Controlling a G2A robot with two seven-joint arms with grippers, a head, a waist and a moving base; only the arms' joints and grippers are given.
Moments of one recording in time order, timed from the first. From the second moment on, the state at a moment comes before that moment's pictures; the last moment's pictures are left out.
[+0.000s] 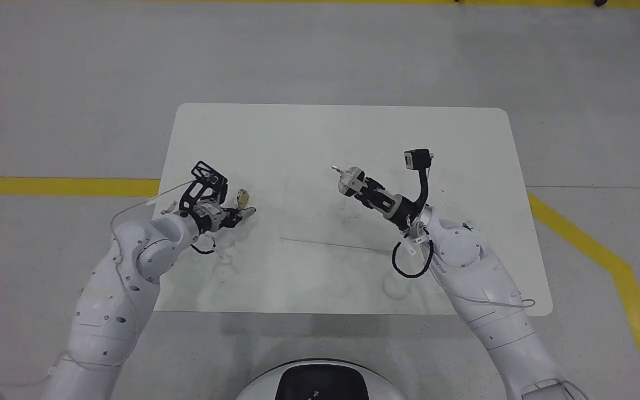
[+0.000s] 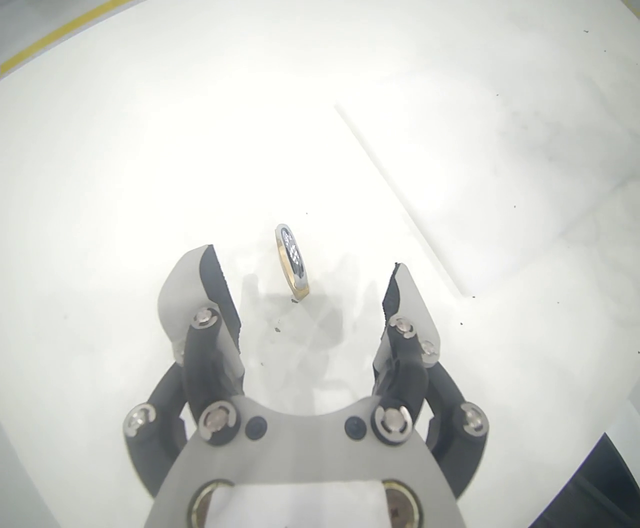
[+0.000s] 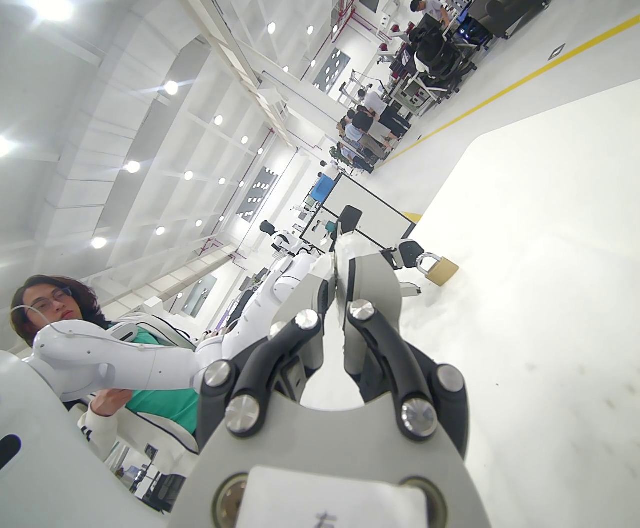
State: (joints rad) left arm 1.17 -1.13 -1.34 -1.42 1.08 -0.52 -0.50; right arm -1.10 -1.17 1.14 -1.38 0.12 -0.63 0.58
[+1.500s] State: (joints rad) left arm 0.94 -1.19 -1.18 -1.22 0.26 -0.46 -0.62; right arm -1.10 -1.17 1.14 -1.38 0.12 -0.63 0.58
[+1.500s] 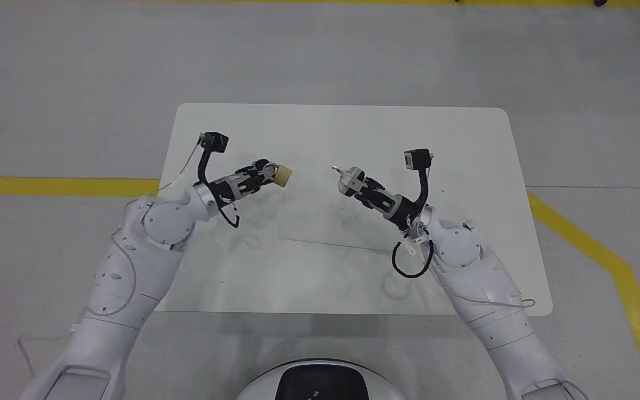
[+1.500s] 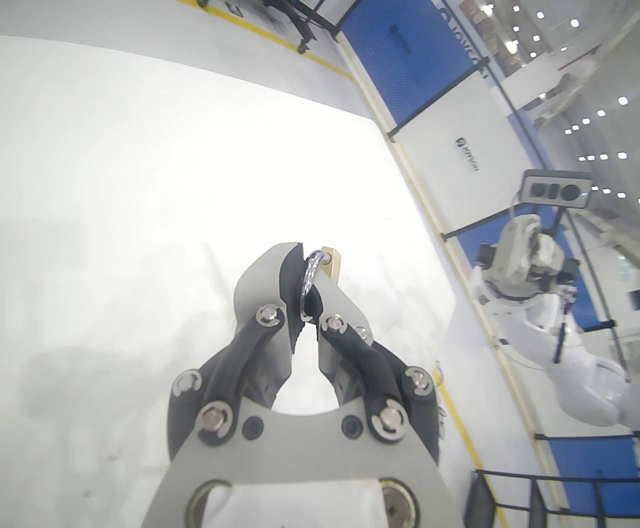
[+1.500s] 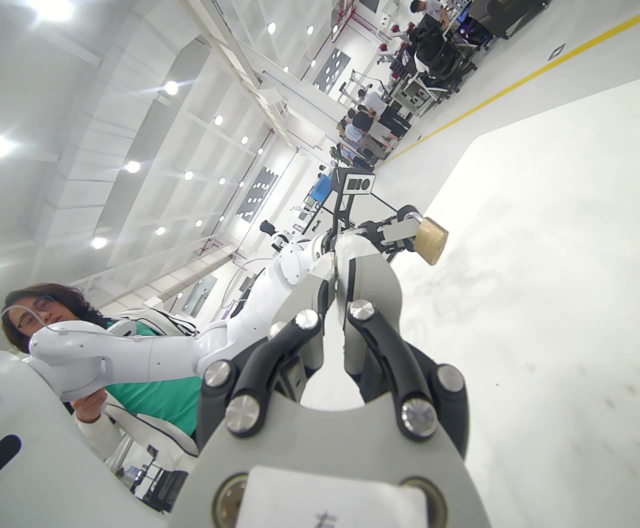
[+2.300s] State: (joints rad) left arm 0.92 -1.22 -1.15 -1.24 -0.28 -0.45 -0.80; right arm -1.08 -1.20 1.13 -1.27 0.12 -0.63 0.34
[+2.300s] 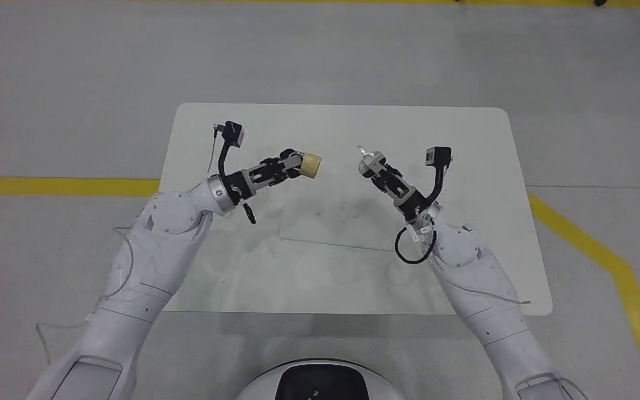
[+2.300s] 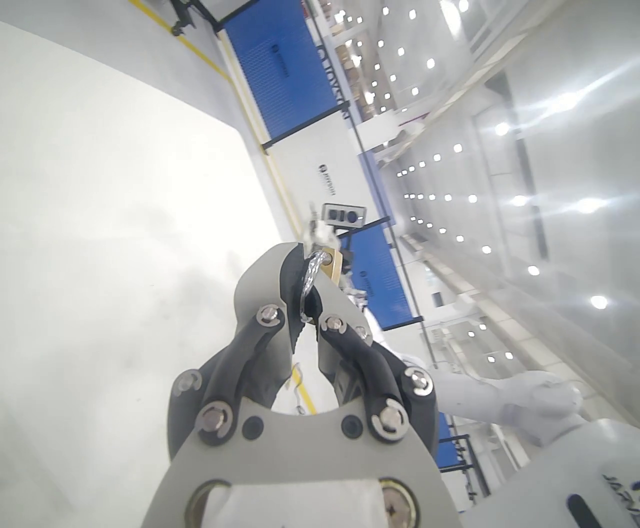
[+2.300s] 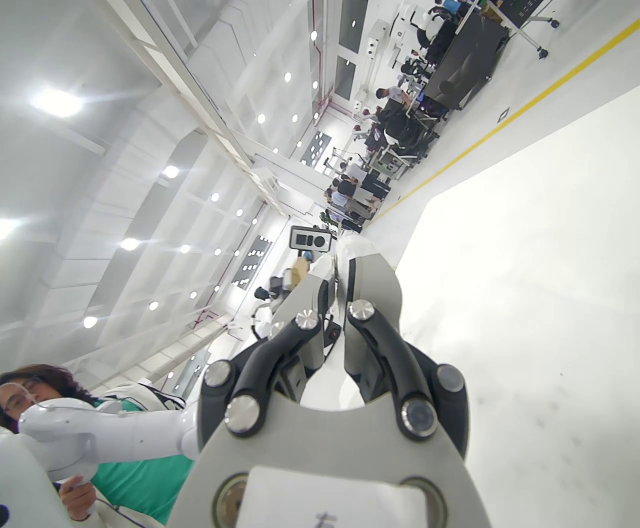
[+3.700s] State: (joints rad) left arm 0.85 -1.25 -1.11 -1.08 -0.61 -0.24 -0.97; right arm -1.05 -1.22 1.17 -1.31 0.22 -0.79 0.53
